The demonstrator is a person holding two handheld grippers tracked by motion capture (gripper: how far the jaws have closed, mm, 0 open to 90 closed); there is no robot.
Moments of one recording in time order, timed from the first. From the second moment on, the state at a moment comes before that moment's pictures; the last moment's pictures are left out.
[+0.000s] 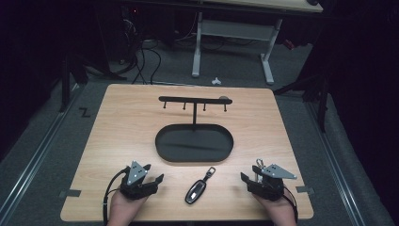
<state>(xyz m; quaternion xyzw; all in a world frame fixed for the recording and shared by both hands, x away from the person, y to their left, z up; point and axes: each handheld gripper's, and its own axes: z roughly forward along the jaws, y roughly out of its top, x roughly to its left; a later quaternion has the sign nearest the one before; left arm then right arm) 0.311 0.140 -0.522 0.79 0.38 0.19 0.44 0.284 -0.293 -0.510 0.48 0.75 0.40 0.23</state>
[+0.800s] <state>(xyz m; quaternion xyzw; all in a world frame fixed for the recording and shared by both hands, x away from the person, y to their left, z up) 0.295 0.162 -0.522 0.79 0.39 0.22 0.43 0.285 -0.193 -0.515 0.36 0.82 0.42 0.17</state>
